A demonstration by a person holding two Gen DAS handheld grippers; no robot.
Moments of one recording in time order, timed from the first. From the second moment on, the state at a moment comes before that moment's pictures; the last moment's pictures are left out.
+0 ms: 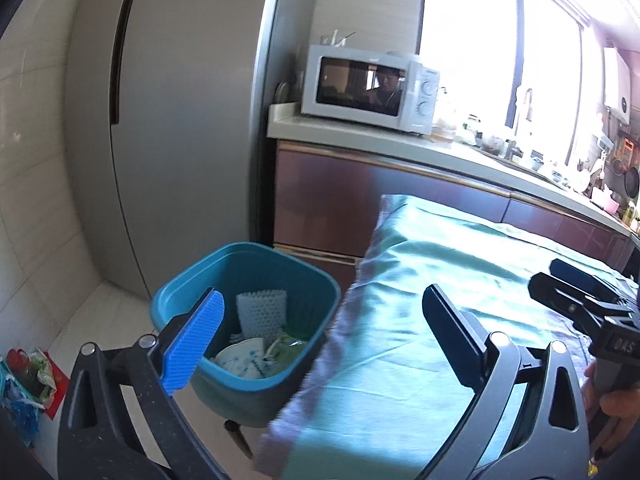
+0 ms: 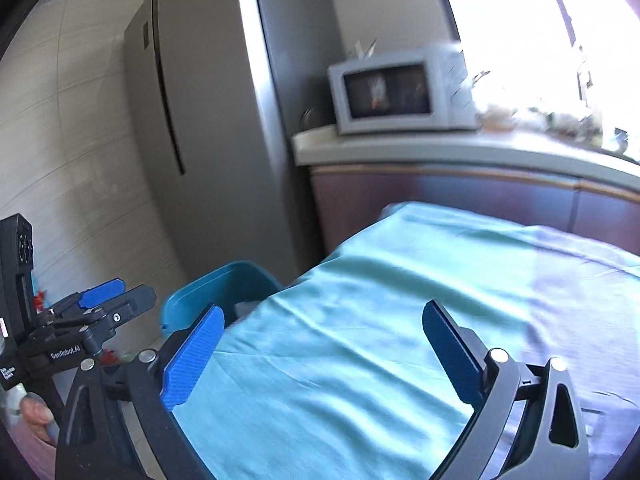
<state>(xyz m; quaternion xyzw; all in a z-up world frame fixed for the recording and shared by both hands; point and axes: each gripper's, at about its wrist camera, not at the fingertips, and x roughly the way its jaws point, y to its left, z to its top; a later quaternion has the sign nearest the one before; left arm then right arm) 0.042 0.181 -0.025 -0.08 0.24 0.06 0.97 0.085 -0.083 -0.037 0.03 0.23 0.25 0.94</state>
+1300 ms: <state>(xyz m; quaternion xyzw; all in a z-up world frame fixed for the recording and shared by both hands) -0.011 0.052 0.001 -0.01 0.15 0.00 0.99 -0.020 -0.204 -0.040 0.05 0.14 0.07 0.99</state>
